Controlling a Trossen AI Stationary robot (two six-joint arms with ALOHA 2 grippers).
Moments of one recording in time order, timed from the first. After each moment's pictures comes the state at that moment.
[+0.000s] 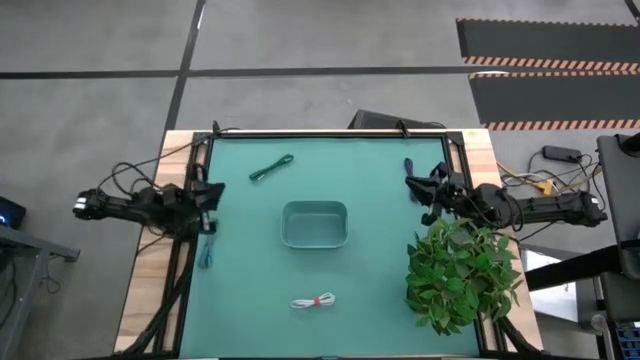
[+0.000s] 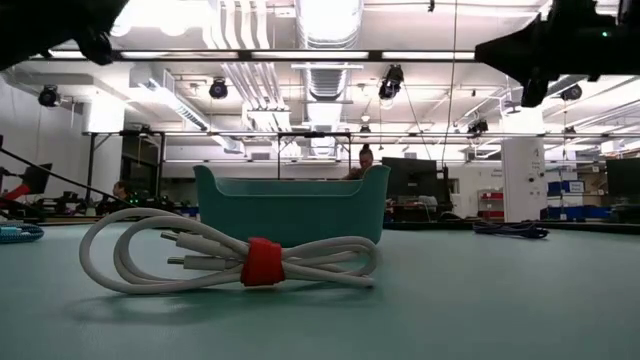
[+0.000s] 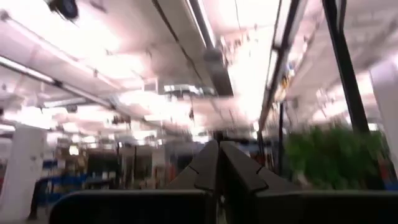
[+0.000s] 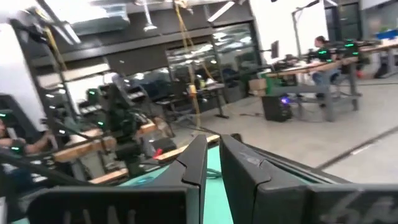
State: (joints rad) left arm -0.16 0.16 0.00 0.82 -0.32 0.29; right arm -0.01 0.49 0.12 0.51 0.36 0.16
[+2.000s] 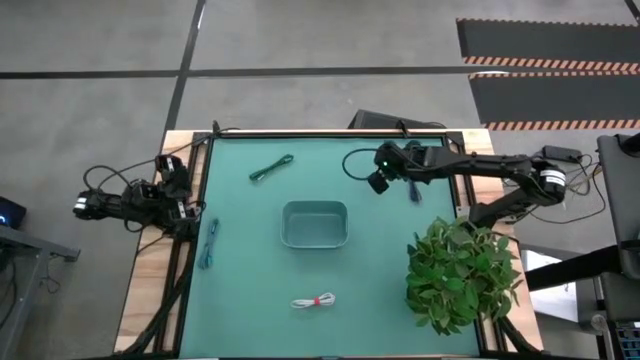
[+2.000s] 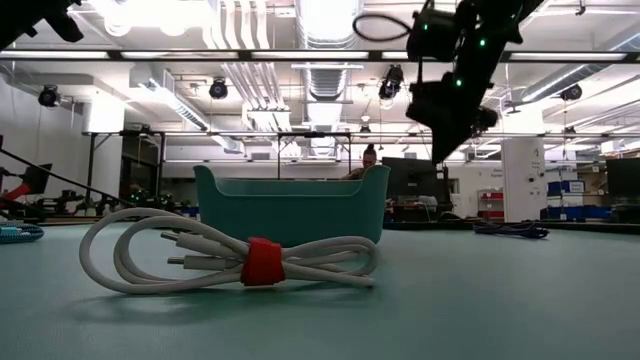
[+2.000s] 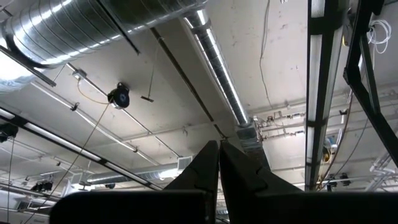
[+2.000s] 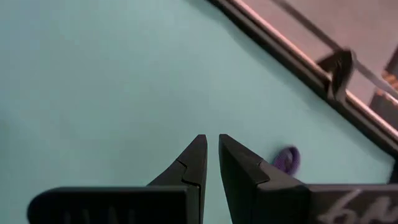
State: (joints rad) left arm -0.16 0.16 0.00 1.19 -0.32 0.48; right arm -0.37 1.41 0.99 -0.68 0.40 0.37
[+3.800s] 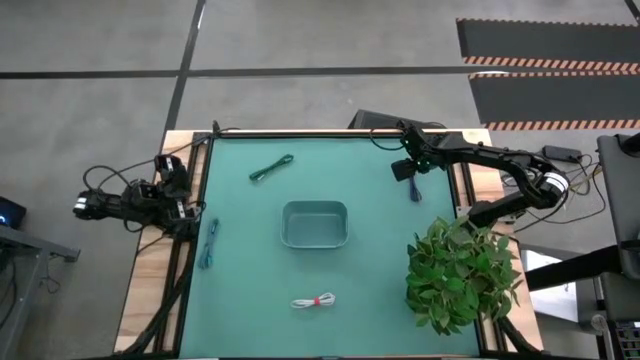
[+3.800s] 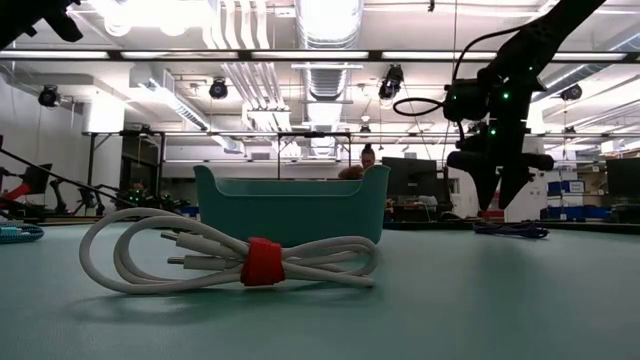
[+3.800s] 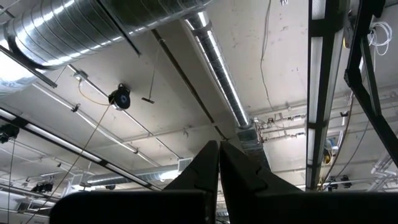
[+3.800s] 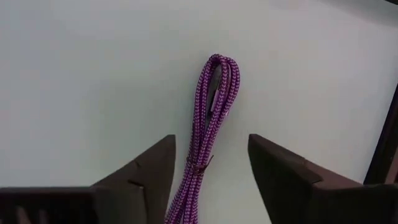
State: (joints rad) left arm -0.16 0.16 0.00 1.20 -0.32 0.48; right arm -0.78 1.40 0.78 -0.65 0.16 0.42
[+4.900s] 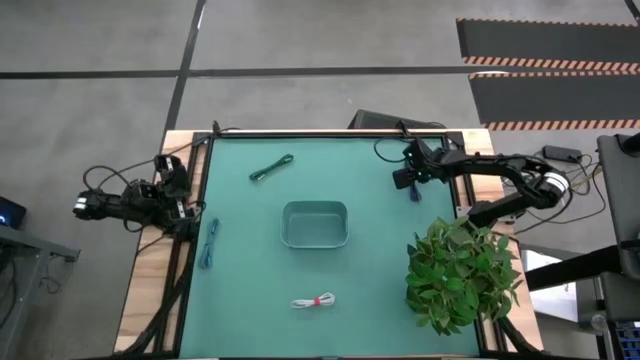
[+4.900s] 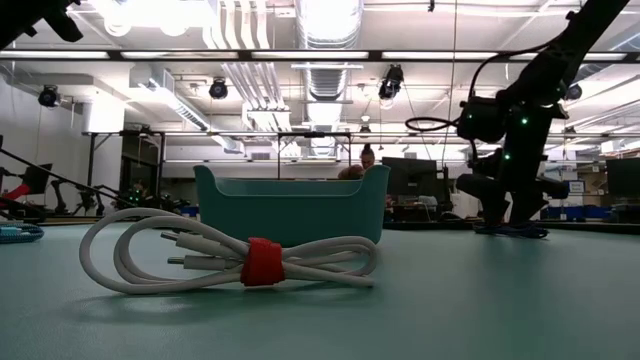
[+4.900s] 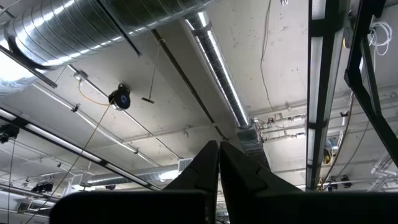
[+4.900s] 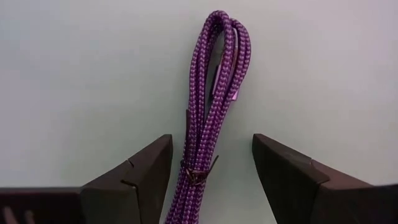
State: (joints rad) left arm -0.16 0.16 0.00 1.20 -0.32 0.48; right arm -0.78 1.42 0.55 -0.35 0.16 0.45
